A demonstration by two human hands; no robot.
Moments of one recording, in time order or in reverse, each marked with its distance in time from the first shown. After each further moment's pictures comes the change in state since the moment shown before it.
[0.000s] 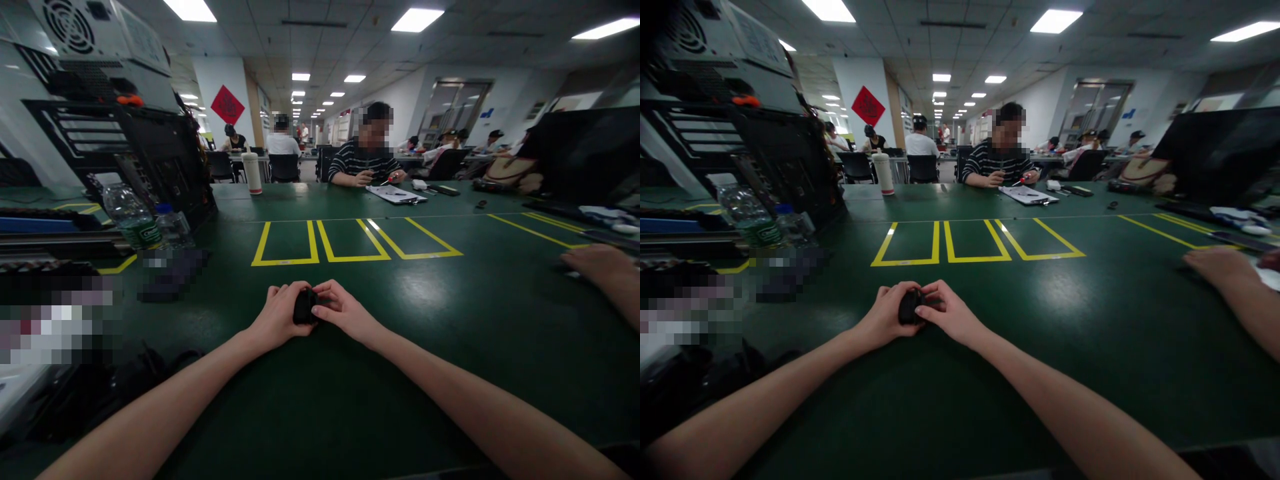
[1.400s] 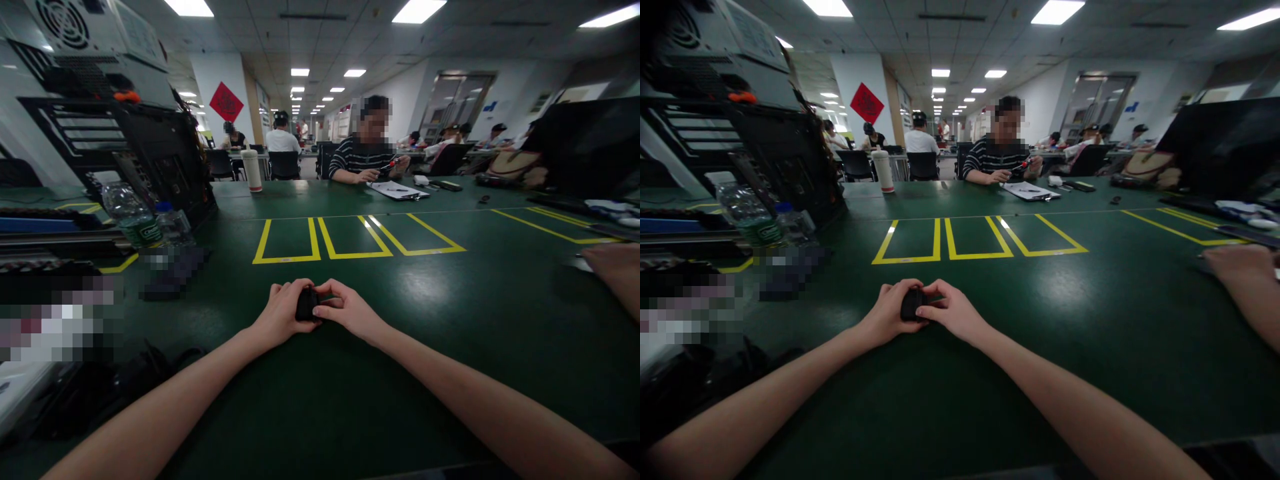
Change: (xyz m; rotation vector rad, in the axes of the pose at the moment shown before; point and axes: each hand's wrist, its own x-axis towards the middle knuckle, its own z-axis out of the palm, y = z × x) left_hand 0.000 0.000 -0.001 -0.005 -0.021 0.018; right_hand -0.003 -0.006 0.003 0.013 -0.015 -0.010
